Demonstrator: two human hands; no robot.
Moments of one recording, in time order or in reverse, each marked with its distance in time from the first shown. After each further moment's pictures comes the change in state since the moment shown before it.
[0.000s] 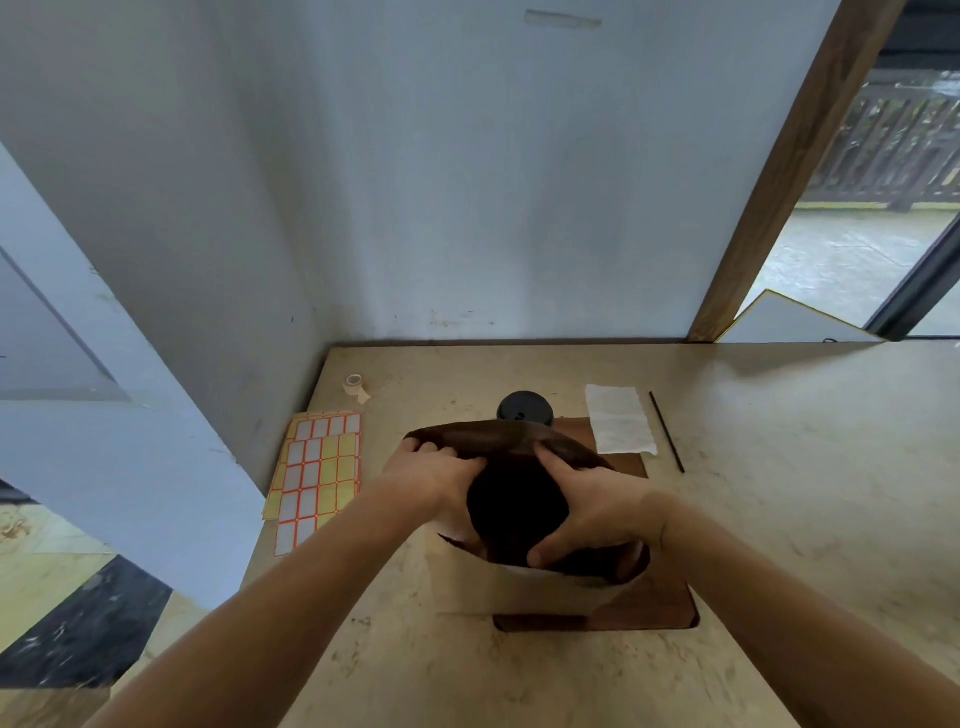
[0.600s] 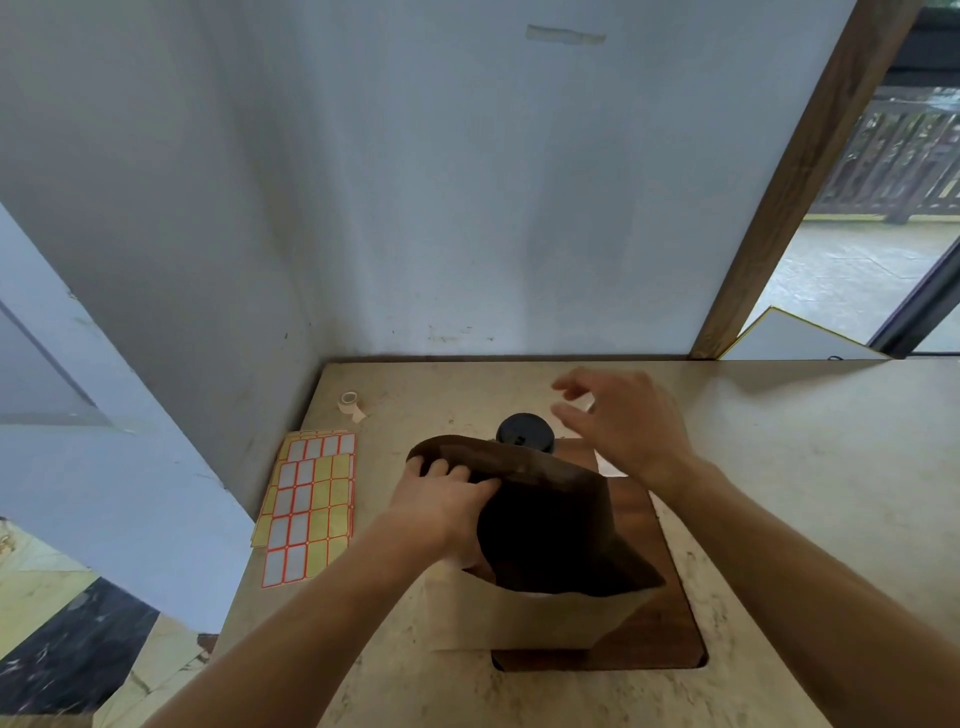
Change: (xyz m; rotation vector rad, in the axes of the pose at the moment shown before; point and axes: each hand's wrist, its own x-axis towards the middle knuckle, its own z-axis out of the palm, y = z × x) left_hand 0.014 0.006 -0.002 -0.041 0.085 0.018; right_hand 0.015 -0.008 -0.074 -0.072 0.903 -0.186
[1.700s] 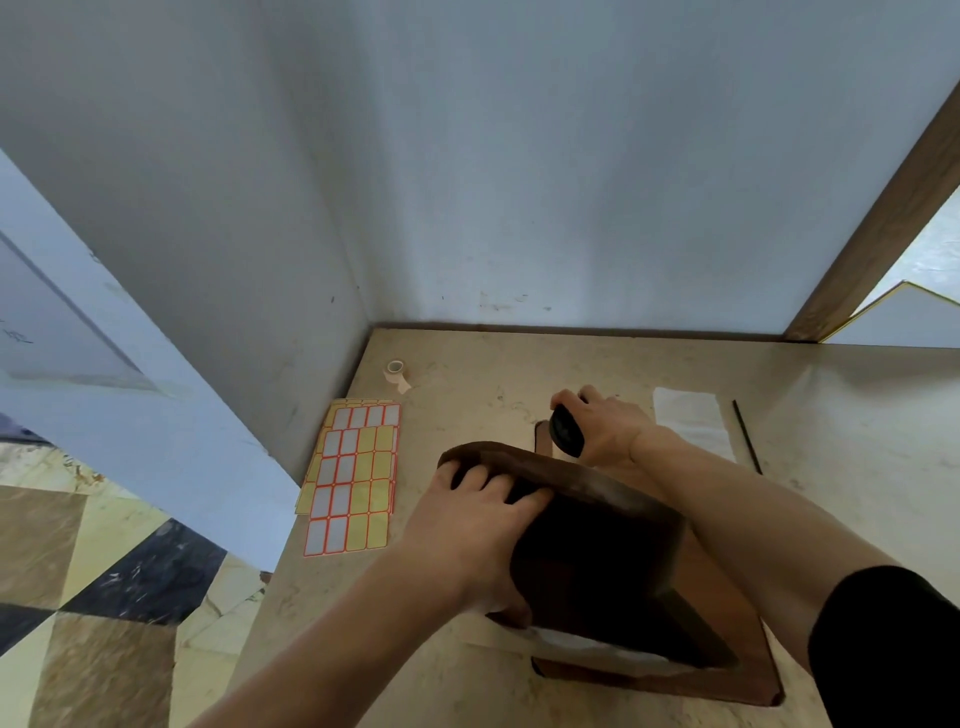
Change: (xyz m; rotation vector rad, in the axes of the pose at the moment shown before) left_hand -0.014 -0.010 0.017 -0.046 0.134 0.071; right_hand 0.078 0.069 0.174 -0.282 -0.667 -0.106
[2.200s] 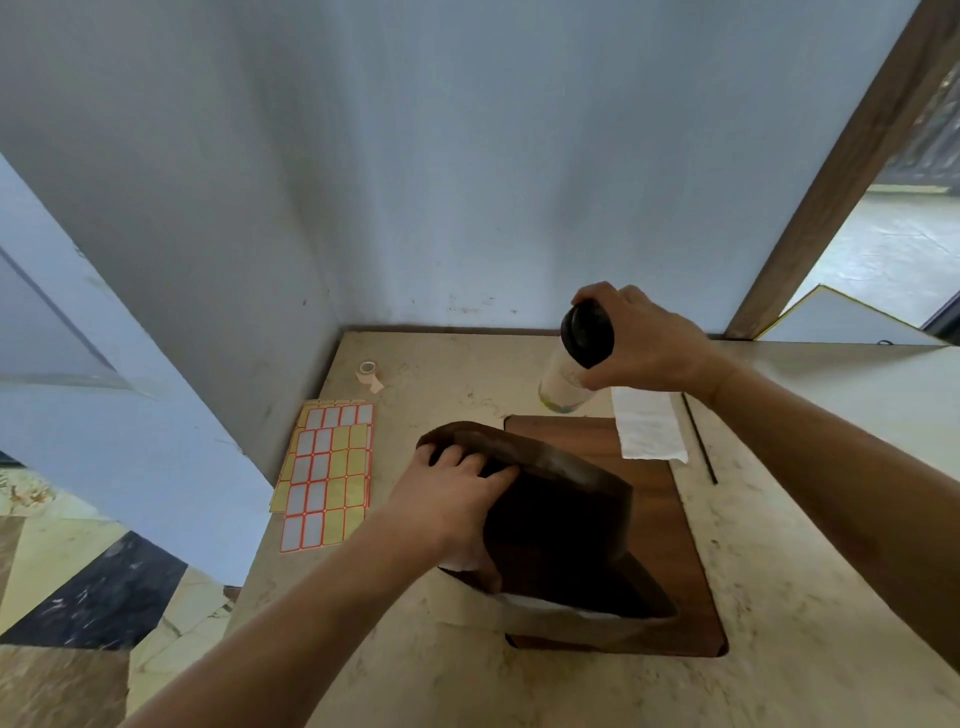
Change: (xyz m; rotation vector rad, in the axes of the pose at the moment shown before) left_hand 0.001 -0.003 -0.002 0.024 -0.077 0.017; right_hand -0.115 -0.003 -0.138 0.225 0.337 0.001
